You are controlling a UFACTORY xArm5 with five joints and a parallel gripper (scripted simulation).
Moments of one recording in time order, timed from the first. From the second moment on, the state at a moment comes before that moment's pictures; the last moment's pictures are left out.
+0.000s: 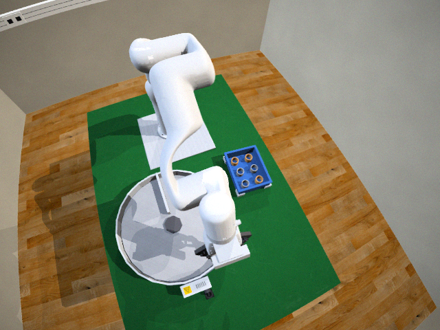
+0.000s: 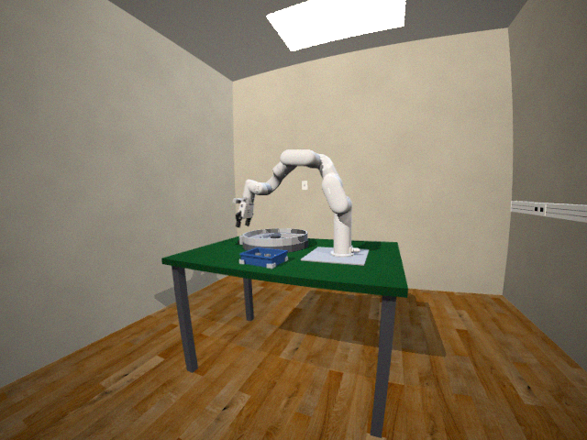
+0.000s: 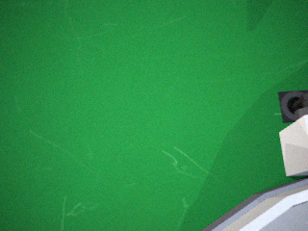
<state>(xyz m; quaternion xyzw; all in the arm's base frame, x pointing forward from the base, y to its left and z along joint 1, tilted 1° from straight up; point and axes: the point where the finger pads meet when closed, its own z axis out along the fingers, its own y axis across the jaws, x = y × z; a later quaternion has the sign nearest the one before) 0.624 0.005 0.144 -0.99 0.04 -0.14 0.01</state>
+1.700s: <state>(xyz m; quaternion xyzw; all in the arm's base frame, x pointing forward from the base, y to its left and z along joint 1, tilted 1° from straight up) 0.329 -0.079 0.206 -0.92 0.39 0.00 0.00</state>
